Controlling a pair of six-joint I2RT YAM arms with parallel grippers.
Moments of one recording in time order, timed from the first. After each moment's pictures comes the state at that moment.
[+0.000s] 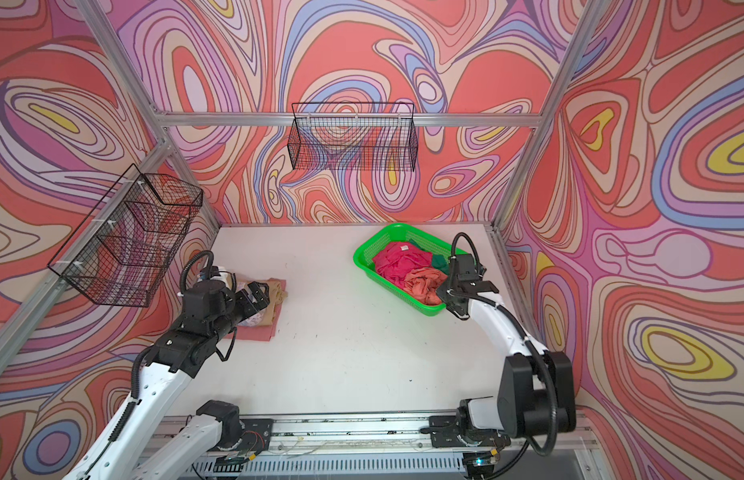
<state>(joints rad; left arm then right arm) -0.23 0.81 0.80 -0.56 -0.11 -0.67 0.04 1.29 0.88 -0.61 0.10 0.89</state>
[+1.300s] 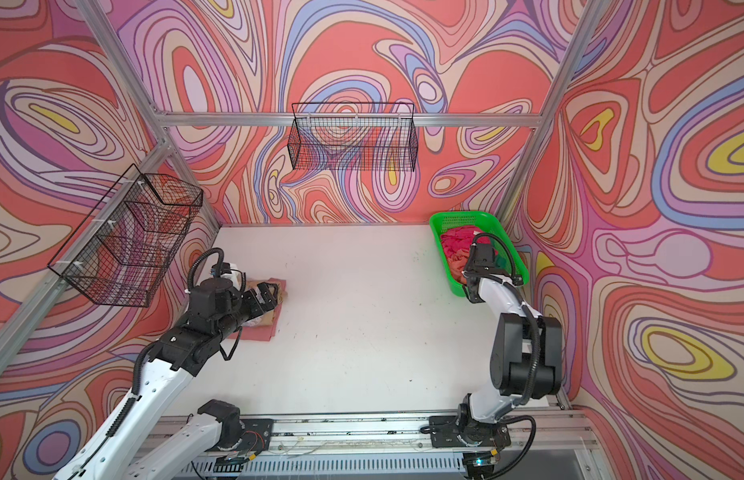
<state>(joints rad) -0.29 0.83 0.83 -0.56 -0.10 -0.63 -0.14 1.64 1.11 -0.48 0.30 1.37</state>
